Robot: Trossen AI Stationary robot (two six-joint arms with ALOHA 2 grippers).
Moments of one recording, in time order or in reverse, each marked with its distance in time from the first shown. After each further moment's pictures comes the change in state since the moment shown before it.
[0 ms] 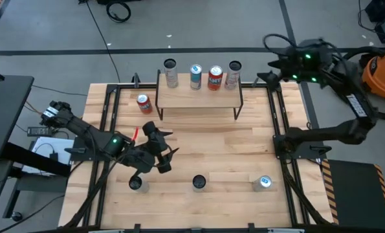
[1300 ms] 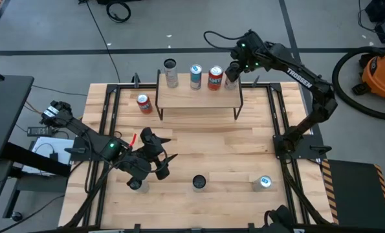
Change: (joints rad) left arm -0.068 0.000 0.000 -0.016 0.000 -0.250; right arm -0.121 0.492 -0.001 0.150 0.006 -0.060
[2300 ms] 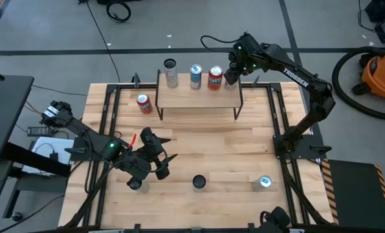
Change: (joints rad) left arm 0.000 0.000 0.000 0.000 0.000 0.000; right arm 0.013 0.033 -0.002 -0.045 -0.015 0.027
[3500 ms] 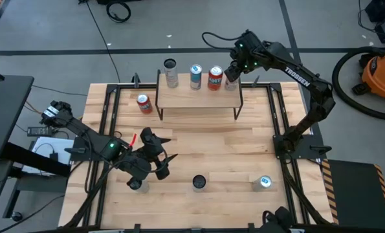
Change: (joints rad) left arm 0.000 0.000 0.000 0.000 0.000 -0.001; right arm -0.006 0.000 0.041 -0.022 0.035 0.037
